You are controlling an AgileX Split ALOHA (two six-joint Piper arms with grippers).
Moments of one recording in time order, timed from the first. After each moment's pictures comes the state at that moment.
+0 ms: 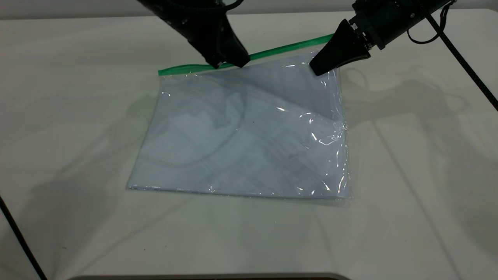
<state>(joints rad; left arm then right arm) -0.33 2.45 -1.65 -0.94 0.49 1.71 0.09 2.49 -1.63 1.05 1.09 -1.37</state>
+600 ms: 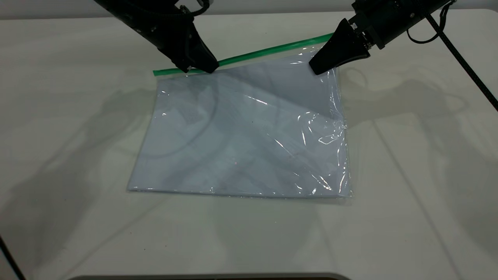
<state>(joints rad) -0.23 2.48 -1.65 -0.92 0.51 1.71 0.09 2.49 -1.63 1.06 1.08 -1.37</state>
